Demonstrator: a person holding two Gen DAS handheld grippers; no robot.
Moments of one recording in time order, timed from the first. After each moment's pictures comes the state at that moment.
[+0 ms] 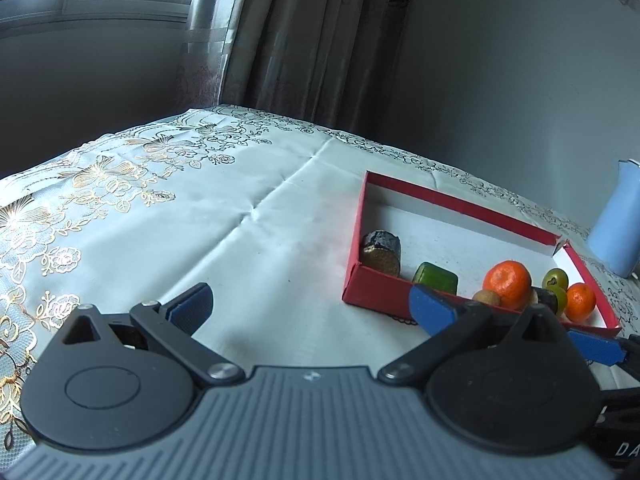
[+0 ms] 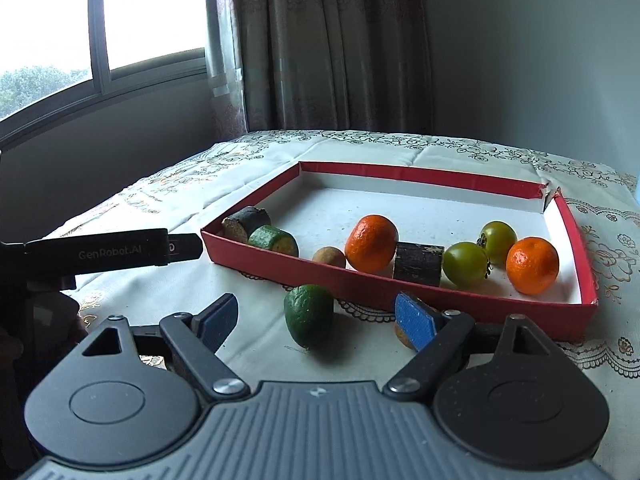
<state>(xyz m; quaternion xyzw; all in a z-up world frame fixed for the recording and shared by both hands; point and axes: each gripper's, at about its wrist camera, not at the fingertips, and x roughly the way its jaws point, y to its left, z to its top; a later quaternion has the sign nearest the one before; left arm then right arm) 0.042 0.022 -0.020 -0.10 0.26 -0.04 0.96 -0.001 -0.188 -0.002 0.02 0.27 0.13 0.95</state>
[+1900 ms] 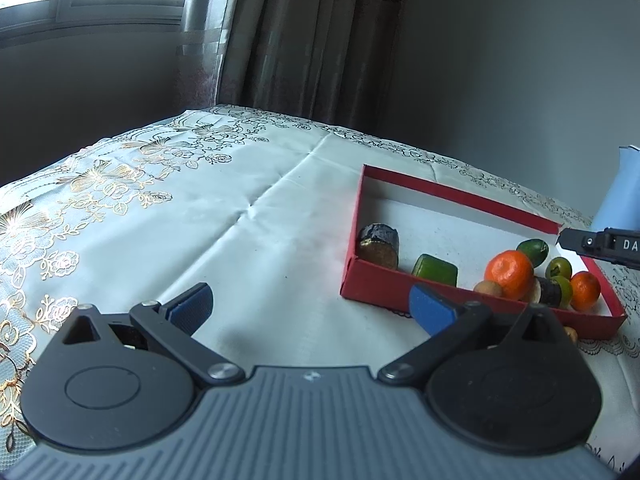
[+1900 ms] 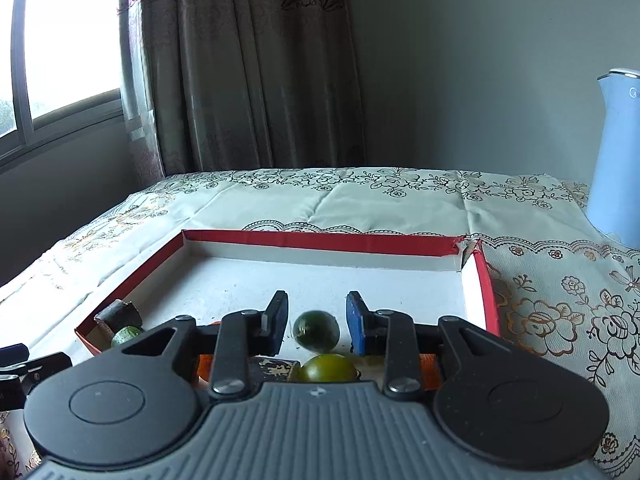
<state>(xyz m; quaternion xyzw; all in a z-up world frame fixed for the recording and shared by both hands) 0.043 0.018 -0.022 -0.08 0.26 -0.04 0.96 0.068 -0.266 0.019 0.06 0.25 0.04 0.97</state>
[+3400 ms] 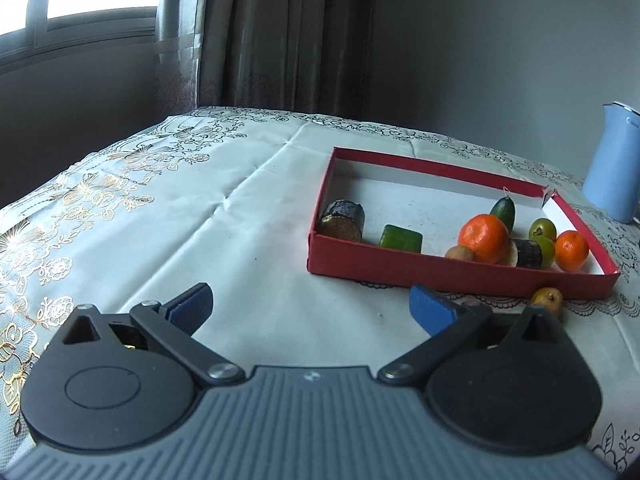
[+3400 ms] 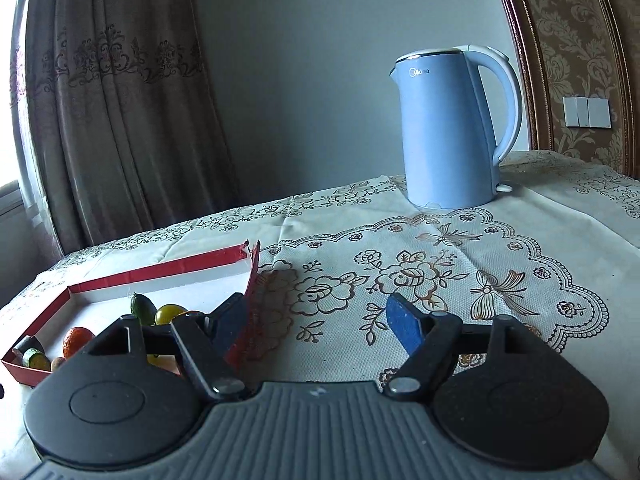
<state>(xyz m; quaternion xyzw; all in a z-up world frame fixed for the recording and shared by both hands) 0.024 -0.015 -0.019 -0.02 0.27 -0.06 0.96 -0.029 -0.376 -0.004 0.14 0.18 -0.13 0.97</state>
